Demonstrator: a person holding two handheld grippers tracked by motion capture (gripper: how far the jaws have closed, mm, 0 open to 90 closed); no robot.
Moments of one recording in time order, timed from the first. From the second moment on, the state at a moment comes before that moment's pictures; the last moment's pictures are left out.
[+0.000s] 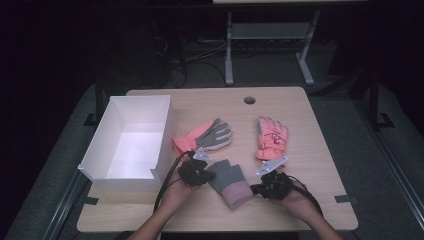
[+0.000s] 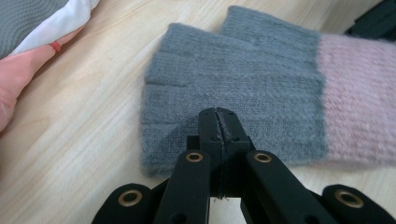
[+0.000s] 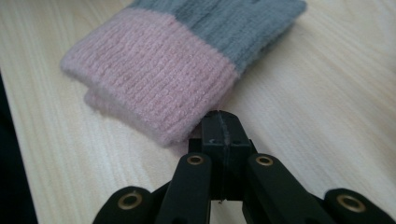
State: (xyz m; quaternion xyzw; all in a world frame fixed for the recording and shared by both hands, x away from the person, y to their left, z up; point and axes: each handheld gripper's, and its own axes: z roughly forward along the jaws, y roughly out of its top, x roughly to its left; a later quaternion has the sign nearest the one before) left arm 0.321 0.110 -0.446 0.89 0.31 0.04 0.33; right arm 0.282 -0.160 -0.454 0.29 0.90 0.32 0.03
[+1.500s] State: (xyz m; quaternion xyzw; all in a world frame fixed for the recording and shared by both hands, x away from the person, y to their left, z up) left arm 0.345 0.099 -0.429 0.89 0.29 0.03 0.35; right arm 0.264 -0.119 -0.445 0.25 0.90 0.36 0.01
